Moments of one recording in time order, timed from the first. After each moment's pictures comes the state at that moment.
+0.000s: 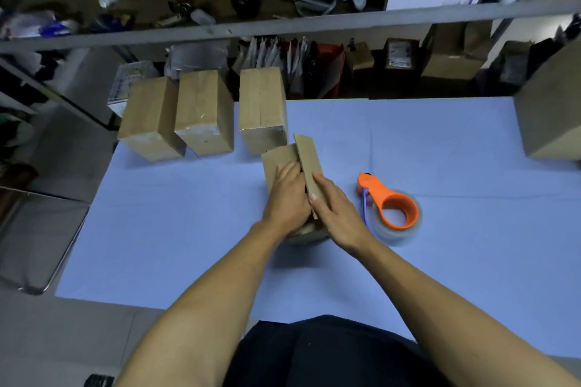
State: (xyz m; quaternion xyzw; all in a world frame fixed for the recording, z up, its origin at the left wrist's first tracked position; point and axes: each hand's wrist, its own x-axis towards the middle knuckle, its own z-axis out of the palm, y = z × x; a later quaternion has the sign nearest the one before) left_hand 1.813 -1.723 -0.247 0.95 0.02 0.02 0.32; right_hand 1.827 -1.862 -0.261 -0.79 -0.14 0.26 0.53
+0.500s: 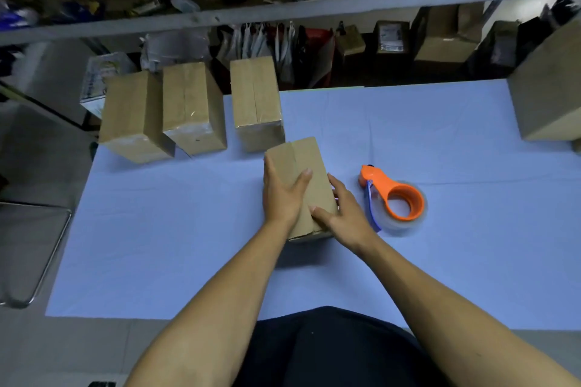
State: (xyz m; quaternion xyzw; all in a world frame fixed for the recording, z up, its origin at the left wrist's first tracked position) left_hand 1.819 -1.707 -0.274 0.76 0.35 0.01 0.54; right_hand 1.823 -1.851 -0.278 -0.79 -0.03 0.28 0.54
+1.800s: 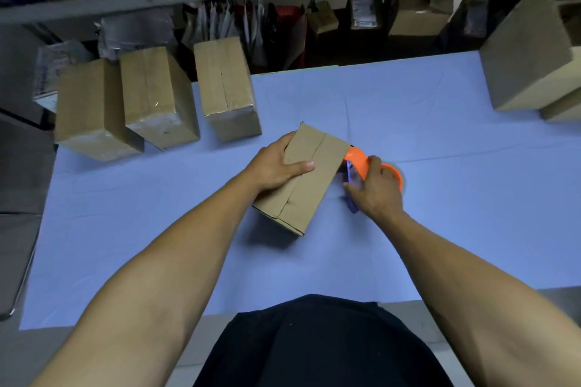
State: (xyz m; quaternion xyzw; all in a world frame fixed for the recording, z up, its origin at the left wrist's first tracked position) left_hand 1.868 -1.687 -0.273 0.87 0.08 -0.22 0.44; right_hand 1.861 -1.922 -0.300 -0.95 0.06 0.19 0.25
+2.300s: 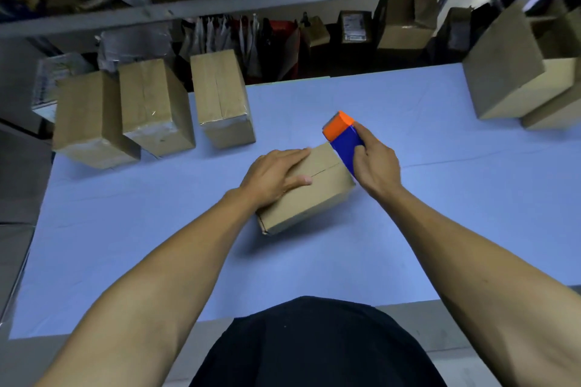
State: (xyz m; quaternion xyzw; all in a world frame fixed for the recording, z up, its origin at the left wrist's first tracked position) left_hand 1.857 -1.700 -0.266 0.95 -0.09 -0.14 0.26; right_hand 1.899 -1.925 -0.252 -0.93 0.01 0.08 0.35
